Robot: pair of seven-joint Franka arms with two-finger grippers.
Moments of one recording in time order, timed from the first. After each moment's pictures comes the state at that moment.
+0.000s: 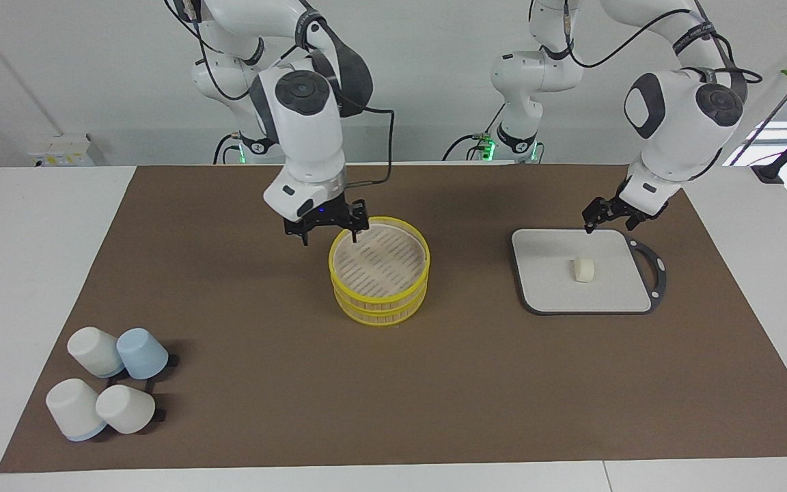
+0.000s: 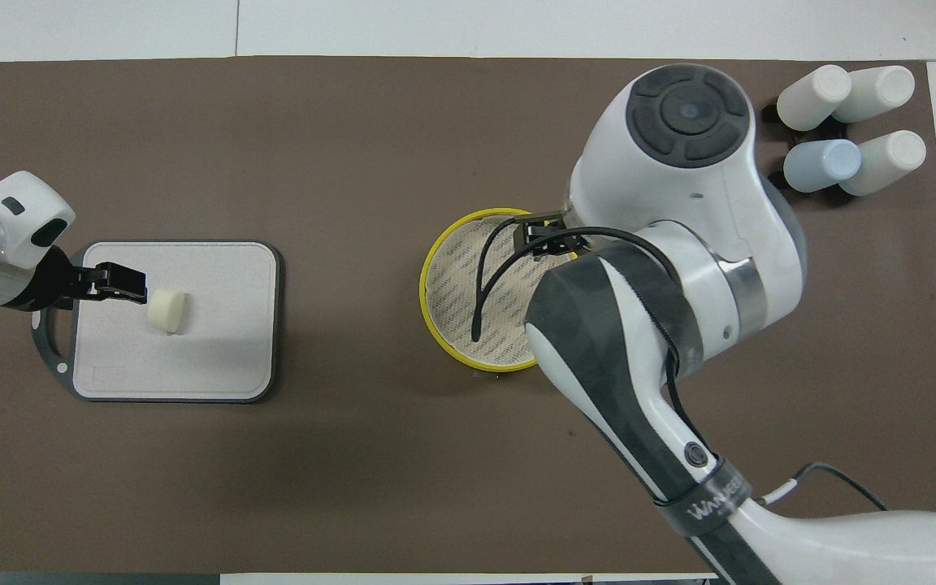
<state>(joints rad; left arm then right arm) -0.03 -0.01 0.03 -2.00 -0.01 1.91 0.00 0.42 0.31 0.04 -1.49 0.00 1.77 0.44</state>
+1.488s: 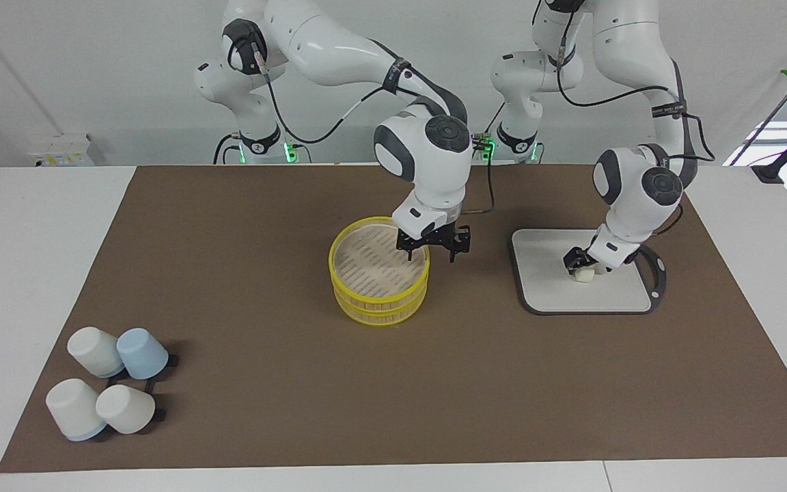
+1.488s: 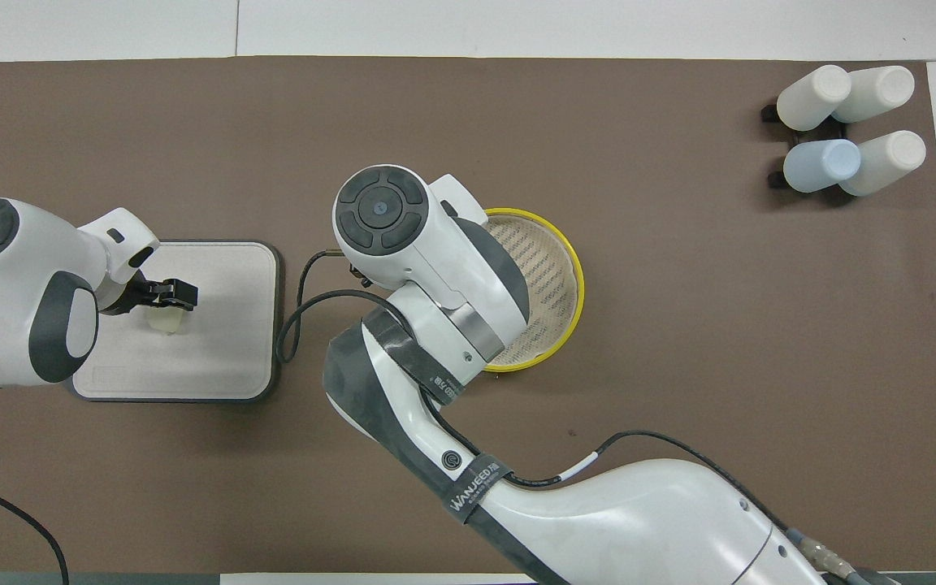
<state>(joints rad) -0.02 0.19 0.03 -2.14 0.06 2.24 0.01 0.66 0.62 0.03 -1.24 -0.02 1.88 0.81</state>
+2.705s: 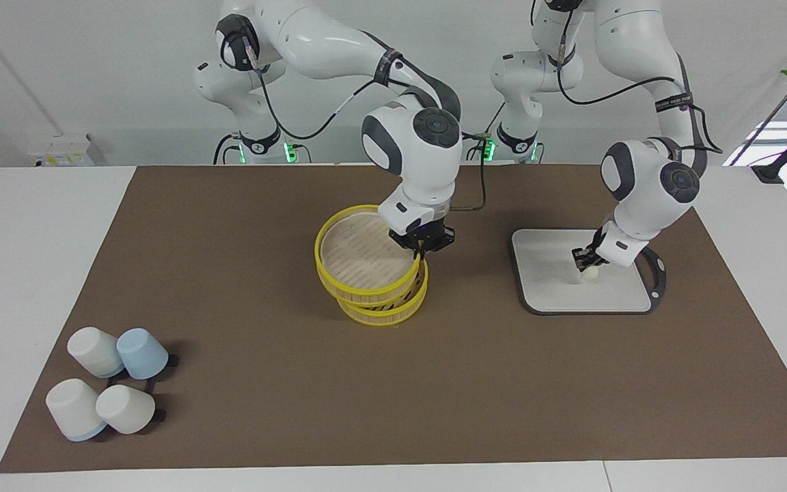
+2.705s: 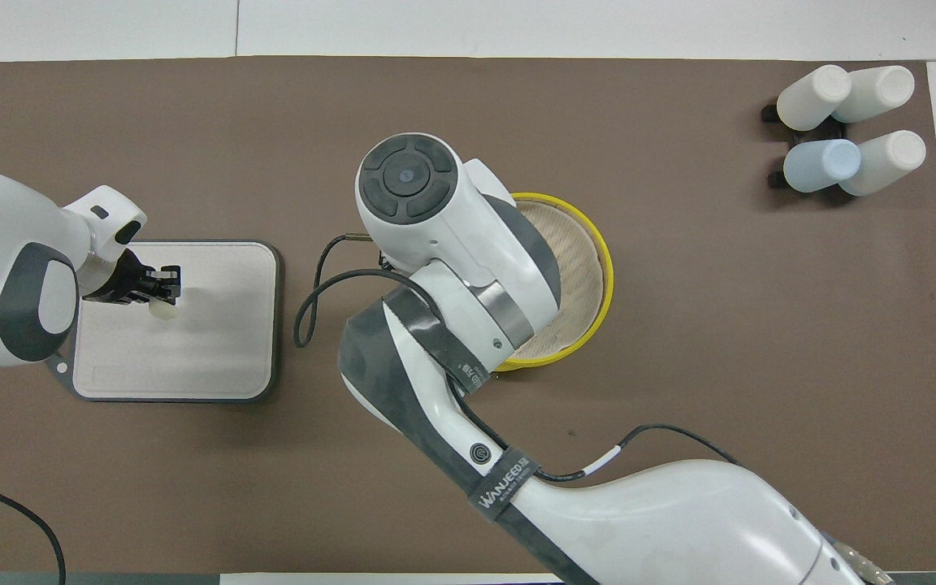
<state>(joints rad) -0.03 0.18 0.01 -2.00 -0.06 2.05 -0.07 0.60 0.57 0.03 -1.19 -0.01 1.74 0.76</state>
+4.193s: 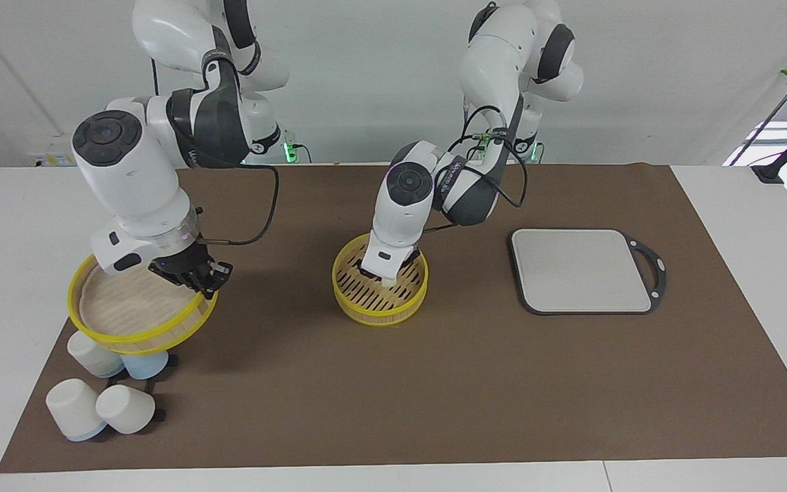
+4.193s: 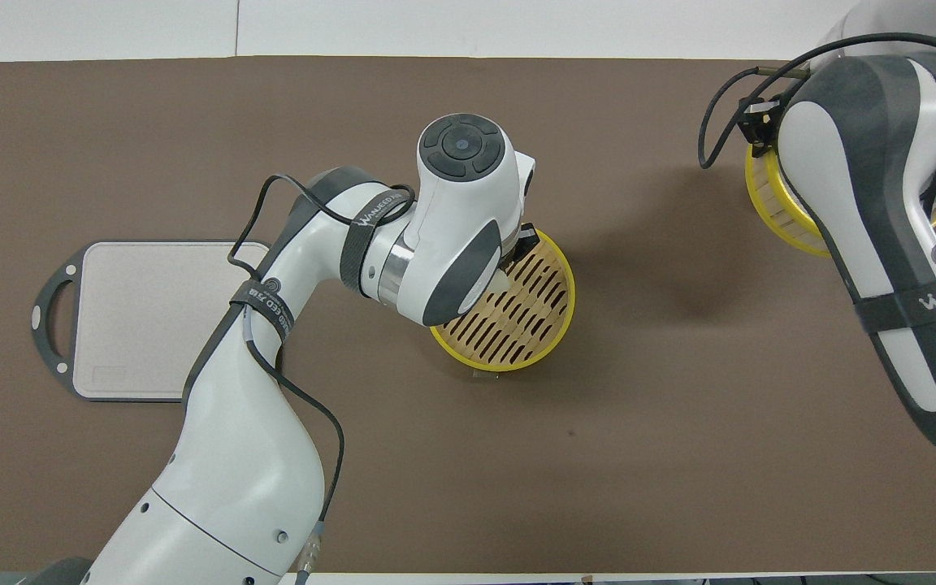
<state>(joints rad) -0.68 0.64 0.01 -1.28 -0.18 1.86 -0.92 0.07 0.47 0.02 -1.20 -0.04 1.66 0.27</state>
